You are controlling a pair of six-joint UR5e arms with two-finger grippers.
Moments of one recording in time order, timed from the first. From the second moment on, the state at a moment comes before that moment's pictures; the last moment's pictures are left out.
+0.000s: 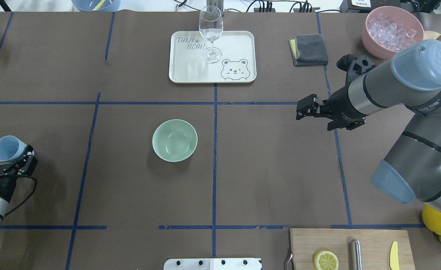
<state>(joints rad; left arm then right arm) -0.17 -1.31 -1.53 -2.56 -0.42 -1.62 0.77 -1.31 1.98 -1.33 2.09 1.36</state>
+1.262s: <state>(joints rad) -0.21 -1.35 -1.51 -2.74 -0.43 -1.40 0.77 -1.31 1.98 -1.33 2.09 1.36</state>
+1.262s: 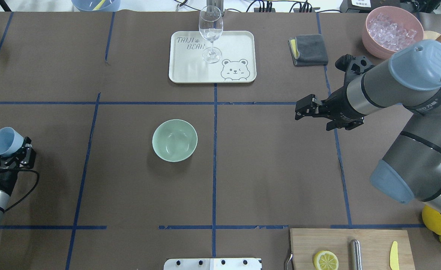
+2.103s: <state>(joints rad) -0.21 -1.60 -1.60 -3.02 -0.43 -0.65 0.77 -1.32 1.98 -1.33 2.09 1.36</state>
